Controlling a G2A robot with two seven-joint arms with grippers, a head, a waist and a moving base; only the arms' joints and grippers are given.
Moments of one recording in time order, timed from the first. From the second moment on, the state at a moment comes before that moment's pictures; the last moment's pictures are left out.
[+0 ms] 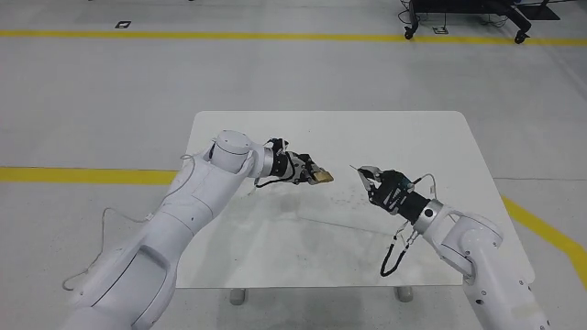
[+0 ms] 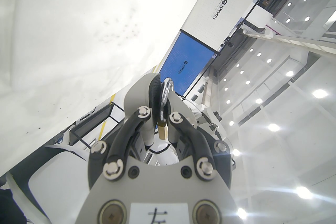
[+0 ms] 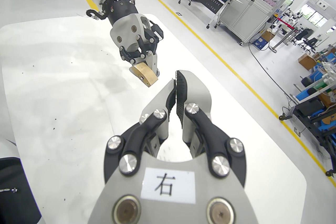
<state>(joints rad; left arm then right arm) 0.61 -1.42 -0.69 -0.77 -0.56 0.42 -1.00 -1.65 -1.10 1.48 -1.94 -1.47 -0.57 0.05</state>
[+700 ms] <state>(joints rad) 0.68 -1.41 -0.74 -0.83 -0.62 0.41 -0.91 -1.63 -1.10 1.28 -1.97 -2.21 -0.24 -0.01</state>
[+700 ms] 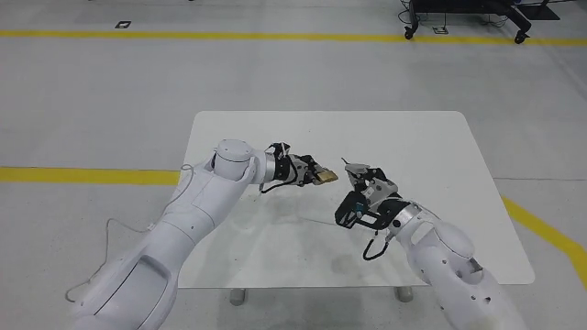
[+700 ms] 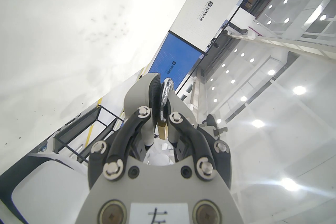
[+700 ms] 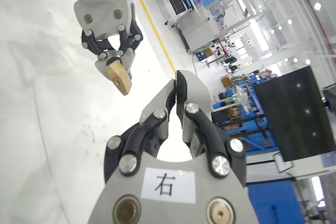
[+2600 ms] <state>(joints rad) 0.73 -1.40 -0.80 -0.90 -0.52 0.45 -0.87 -1.54 -1.09 1.17 -1.92 -2.63 -0.46 -0.04</state>
